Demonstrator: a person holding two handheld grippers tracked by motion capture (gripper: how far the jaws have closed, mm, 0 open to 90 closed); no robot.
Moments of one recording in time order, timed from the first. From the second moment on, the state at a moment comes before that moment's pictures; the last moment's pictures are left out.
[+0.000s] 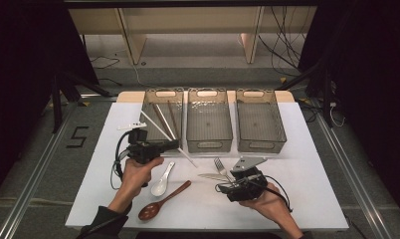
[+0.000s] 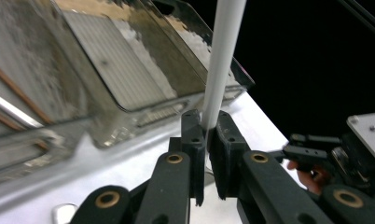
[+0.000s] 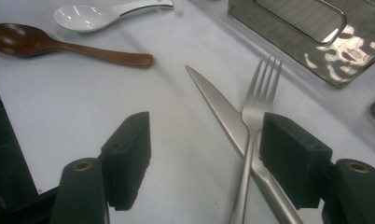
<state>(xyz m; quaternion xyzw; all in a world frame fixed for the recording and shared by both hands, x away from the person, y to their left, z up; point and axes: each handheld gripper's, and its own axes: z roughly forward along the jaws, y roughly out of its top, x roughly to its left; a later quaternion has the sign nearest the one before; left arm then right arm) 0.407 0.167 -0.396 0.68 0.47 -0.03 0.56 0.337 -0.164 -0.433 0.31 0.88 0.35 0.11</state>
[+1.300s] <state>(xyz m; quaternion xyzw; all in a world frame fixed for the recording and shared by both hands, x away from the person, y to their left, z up) 0.498 0.210 -0.353 0.69 0.53 0.04 0.48 0.333 -0.176 -0.434 0.32 0.87 0.35 0.12</state>
